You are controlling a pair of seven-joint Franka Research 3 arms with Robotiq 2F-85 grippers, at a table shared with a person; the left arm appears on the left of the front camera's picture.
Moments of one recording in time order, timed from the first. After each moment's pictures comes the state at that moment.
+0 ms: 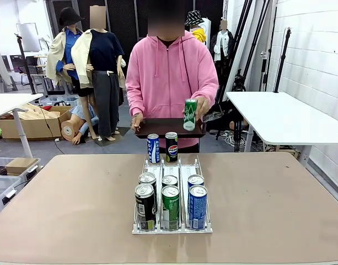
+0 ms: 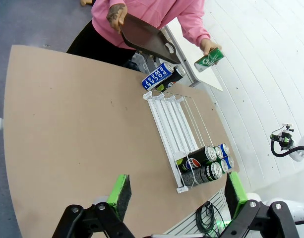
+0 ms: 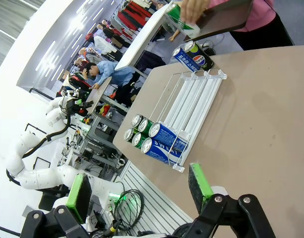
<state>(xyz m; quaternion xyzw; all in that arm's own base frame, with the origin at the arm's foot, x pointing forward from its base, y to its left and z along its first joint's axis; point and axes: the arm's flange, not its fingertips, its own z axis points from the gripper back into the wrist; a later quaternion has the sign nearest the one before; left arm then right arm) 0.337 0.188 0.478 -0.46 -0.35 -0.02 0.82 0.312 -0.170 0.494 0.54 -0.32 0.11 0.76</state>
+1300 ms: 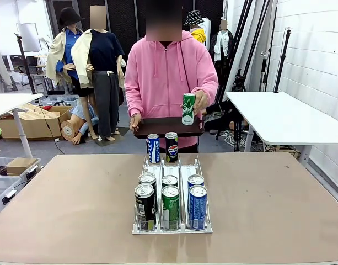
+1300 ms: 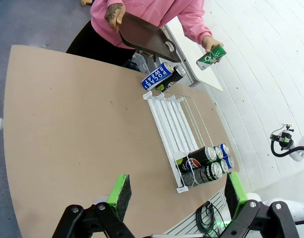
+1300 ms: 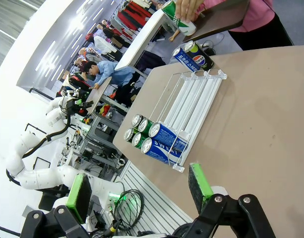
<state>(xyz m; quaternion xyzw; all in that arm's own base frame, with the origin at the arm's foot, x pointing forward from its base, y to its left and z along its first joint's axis) 0.337 0.188 0.478 -0.46 -0.35 -0.02 0.82 0.312 -0.170 0.494 0.54 -0.32 0.11 0.76</state>
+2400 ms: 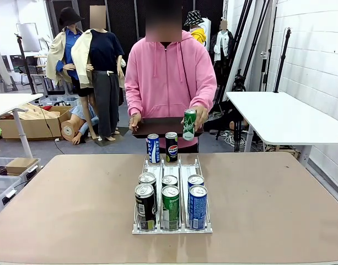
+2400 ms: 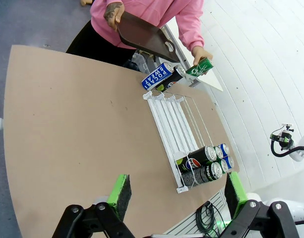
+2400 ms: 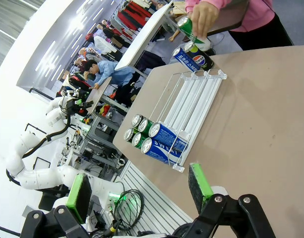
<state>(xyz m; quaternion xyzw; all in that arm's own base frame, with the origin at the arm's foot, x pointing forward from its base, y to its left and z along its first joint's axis) 0.337 0.188 0.478 -0.46 -0.35 -0.02 0.82 0.312 -0.170 0.494 0.54 -0.32 0.11 0.76</state>
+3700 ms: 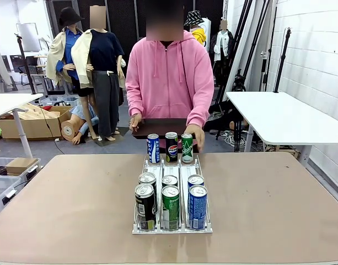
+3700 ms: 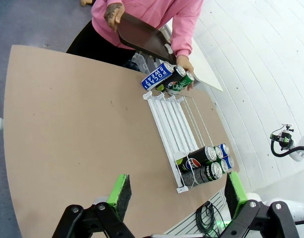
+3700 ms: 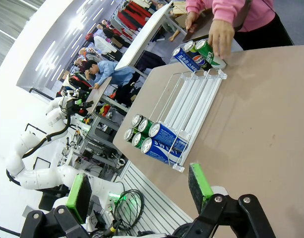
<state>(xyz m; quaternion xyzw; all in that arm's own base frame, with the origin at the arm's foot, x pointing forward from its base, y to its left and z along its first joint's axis) 0.337 0.188 0.478 -0.46 -0.35 -0.02 0.82 0.312 -0.170 0.494 0.54 -0.32 0.11 0.76</state>
